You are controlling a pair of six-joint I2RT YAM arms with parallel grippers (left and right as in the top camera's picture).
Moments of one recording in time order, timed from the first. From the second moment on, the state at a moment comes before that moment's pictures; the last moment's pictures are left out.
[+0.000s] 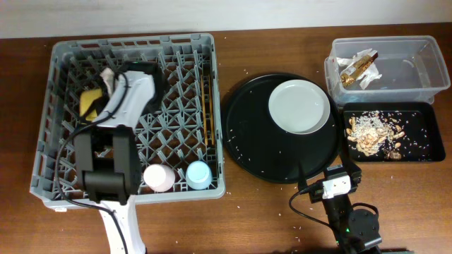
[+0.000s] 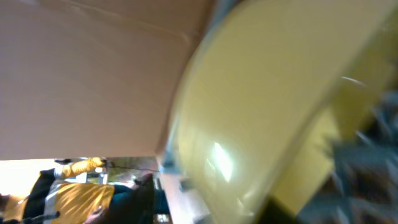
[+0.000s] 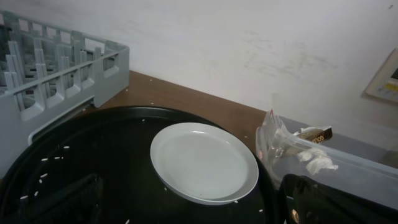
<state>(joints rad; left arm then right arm) -0.14 2.19 1.75 -1.60 -1.12 -0.85 0.28 0.01 0.01 -0.07 0.12 -0.22</state>
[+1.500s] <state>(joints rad) -0.40 2.14 2.68 -1.69 -0.89 -0.45 0.28 0.01 0.01 -0.07 0.12 -0.22</state>
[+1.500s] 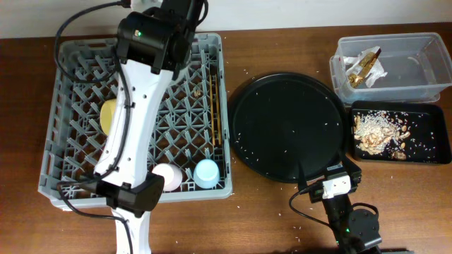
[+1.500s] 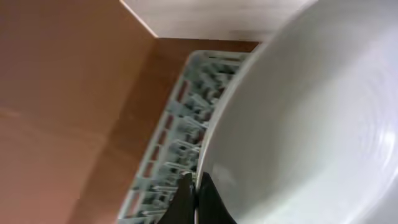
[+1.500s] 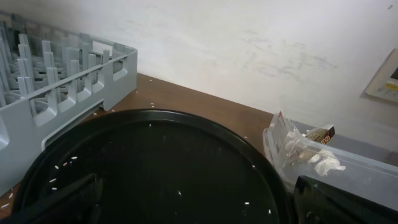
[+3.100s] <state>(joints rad) 0.04 0.06 0.26 -0.30 -0.23 -0.33 0.28 0.01 0.01 -0.07 0.11 -0.22</state>
